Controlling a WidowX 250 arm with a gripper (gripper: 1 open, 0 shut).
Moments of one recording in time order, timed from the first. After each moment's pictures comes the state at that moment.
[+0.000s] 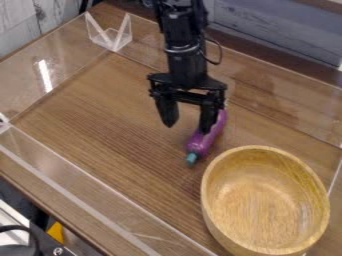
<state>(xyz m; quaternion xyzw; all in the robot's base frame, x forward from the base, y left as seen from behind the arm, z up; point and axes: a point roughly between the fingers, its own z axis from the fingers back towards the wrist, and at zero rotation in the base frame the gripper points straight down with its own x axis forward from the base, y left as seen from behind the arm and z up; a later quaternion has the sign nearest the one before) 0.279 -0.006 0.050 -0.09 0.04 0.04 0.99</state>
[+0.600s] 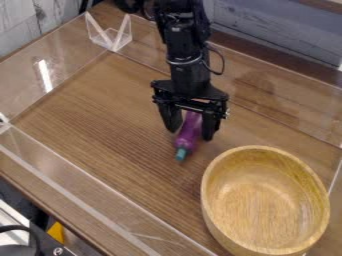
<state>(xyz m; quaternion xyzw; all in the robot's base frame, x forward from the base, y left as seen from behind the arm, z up) 0.281 -0.004 0.040 -0.09 0.01 0.03 1.00</state>
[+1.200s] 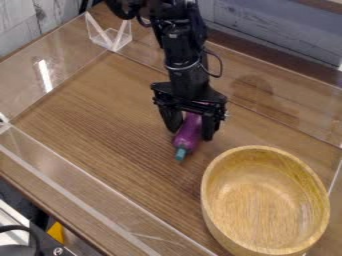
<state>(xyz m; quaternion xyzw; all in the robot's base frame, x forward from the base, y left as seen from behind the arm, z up) 0.286 0.007 0.034 -0.08 -0.02 0.04 1.00</state>
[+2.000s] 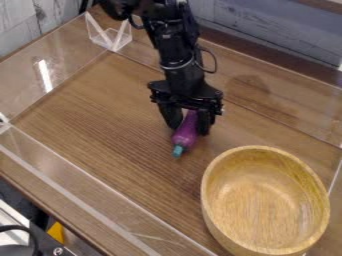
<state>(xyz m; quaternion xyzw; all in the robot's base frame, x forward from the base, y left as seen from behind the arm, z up) 0.292 0.017 0.031 -0.09 -0.05 0.07 0.99</state>
